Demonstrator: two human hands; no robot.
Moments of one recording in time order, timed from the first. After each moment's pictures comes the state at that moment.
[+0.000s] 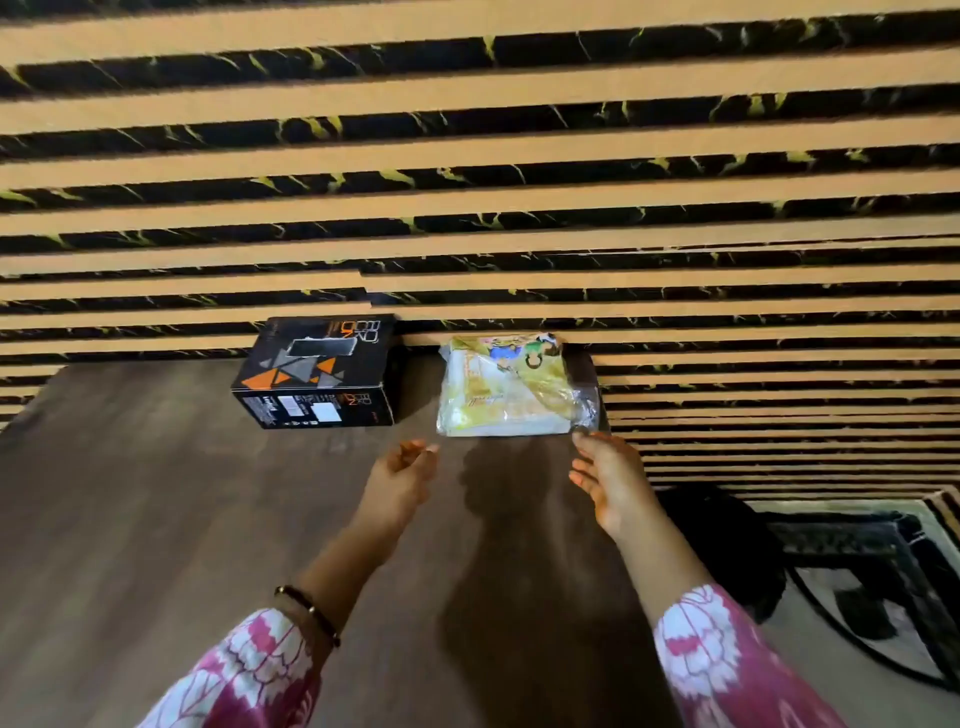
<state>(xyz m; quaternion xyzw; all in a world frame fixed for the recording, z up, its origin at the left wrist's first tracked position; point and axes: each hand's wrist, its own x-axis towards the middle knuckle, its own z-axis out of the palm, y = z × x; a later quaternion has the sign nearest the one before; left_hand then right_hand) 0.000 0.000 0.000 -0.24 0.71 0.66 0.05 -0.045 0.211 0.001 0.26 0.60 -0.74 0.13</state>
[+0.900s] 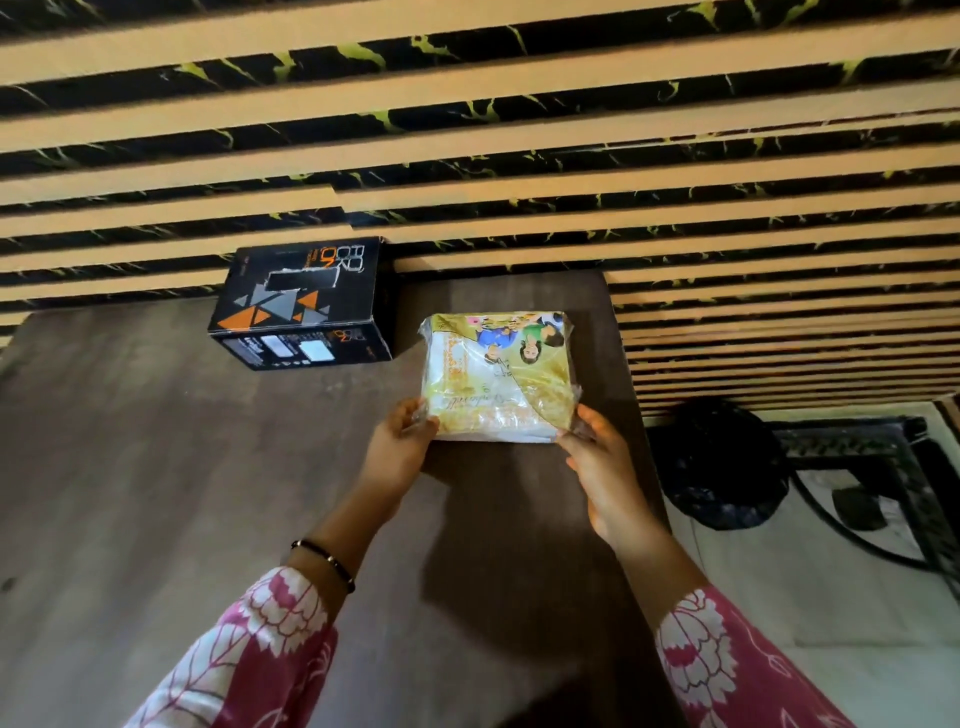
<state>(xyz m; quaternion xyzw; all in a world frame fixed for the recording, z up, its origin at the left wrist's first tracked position) 0.004 -0.009 -0.036 -0.24 0.77 0.59 0.08 0.003 0.191 -0.038 0.23 0.66 -0.70 0.13</state>
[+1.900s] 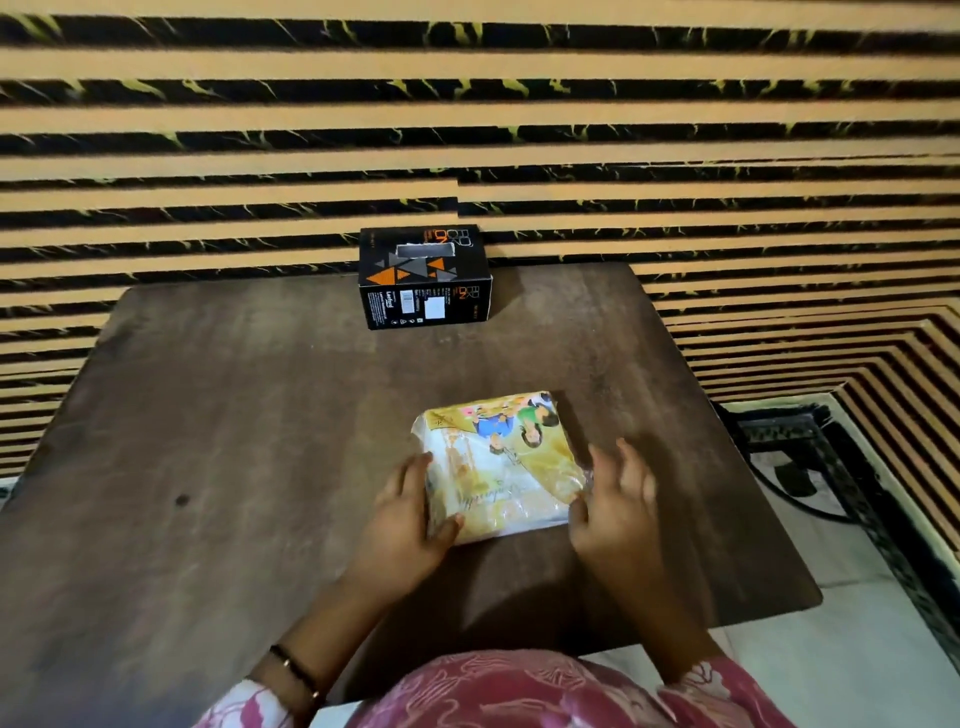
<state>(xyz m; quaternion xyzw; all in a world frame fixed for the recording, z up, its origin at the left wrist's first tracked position) 0.217 -0.194 -0.043 0.05 0.92 0.38 0.05 0.220 0.038 -0.023 0.10 0.97 -0.21 -0.03</state>
